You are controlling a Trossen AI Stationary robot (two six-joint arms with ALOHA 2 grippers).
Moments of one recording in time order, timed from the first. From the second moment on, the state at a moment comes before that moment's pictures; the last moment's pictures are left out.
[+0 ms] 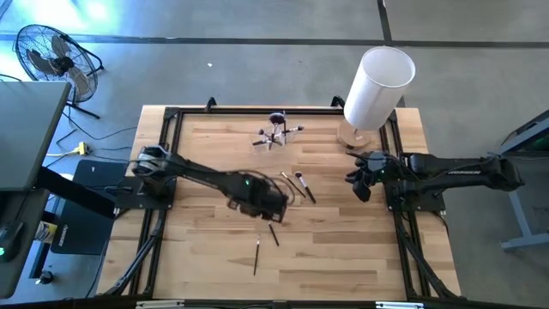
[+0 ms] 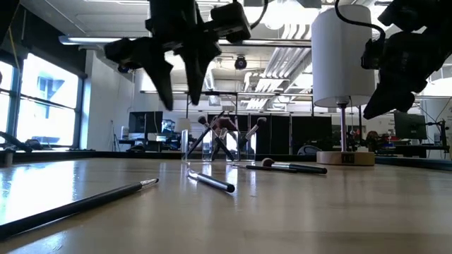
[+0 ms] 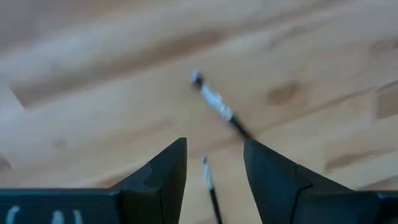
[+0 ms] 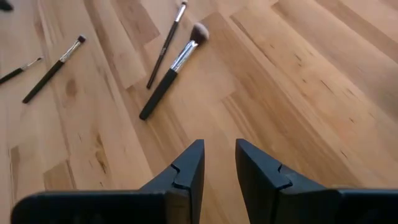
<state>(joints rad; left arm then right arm) -0.22 1.89 1.58 -1.02 -0.02 -1.49 -0.11 0.62 0.39 -0.56 0.07 0.49</state>
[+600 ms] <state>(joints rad) -0.30 2.07 1.58 -0.96 0.10 -1.60 -0.09 0.62 0.39 -0.56 0.05 0.49</state>
